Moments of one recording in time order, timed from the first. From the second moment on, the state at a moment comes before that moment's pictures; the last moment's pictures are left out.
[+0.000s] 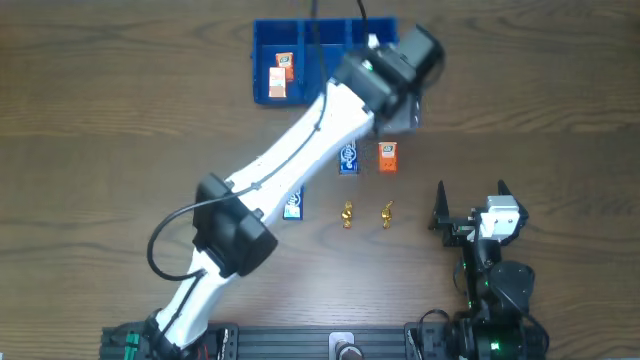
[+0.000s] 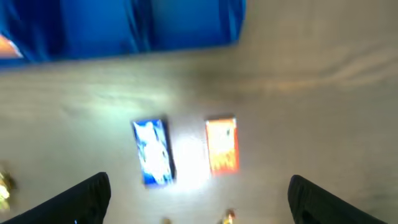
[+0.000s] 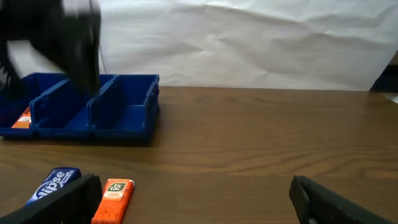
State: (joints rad) left arm -0.82 2.30 2.36 -1.30 -0.14 -0.70; right arm 0.02 0.01 0.01 -0.08 0.02 -0.01
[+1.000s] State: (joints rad) left arm -0.92 2.45 2.06 -0.98 -0.15 -0.88; right arm 0.02 0.01 0.01 -0.08 0.02 -0.01
